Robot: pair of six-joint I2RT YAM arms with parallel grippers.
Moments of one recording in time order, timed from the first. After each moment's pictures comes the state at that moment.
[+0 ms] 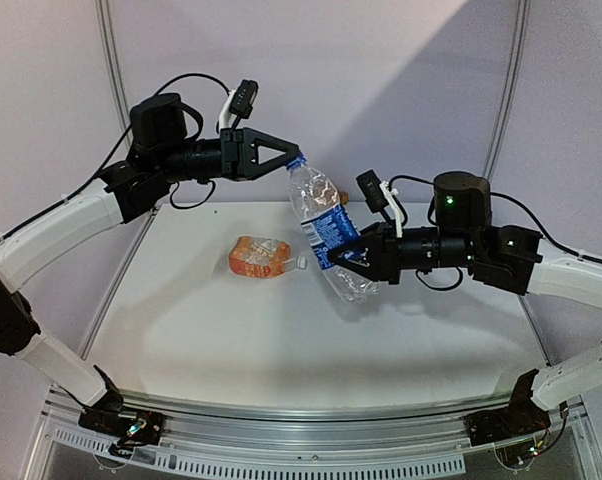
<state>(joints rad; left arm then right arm) -0.67 1.48 1.46 0.06 0.80 -0.67 0.94 1.25 1.06 -0.07 -0.41 0.33</state>
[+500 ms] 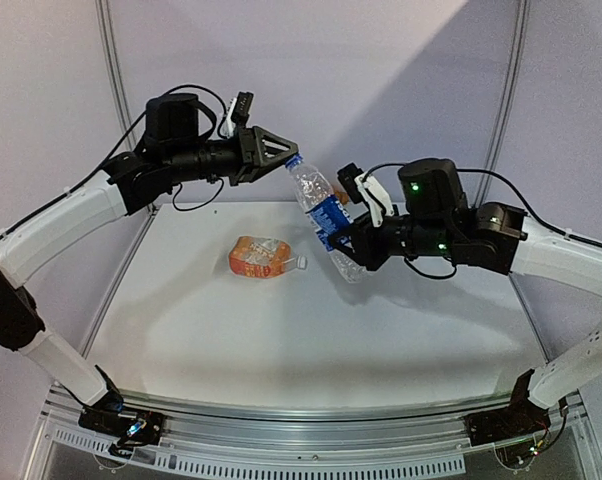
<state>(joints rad) -0.70 1.52 1.55 -0.18 0.41 -0.79 0.98 1.39 1.28 -0.34 0.03 0.18</state>
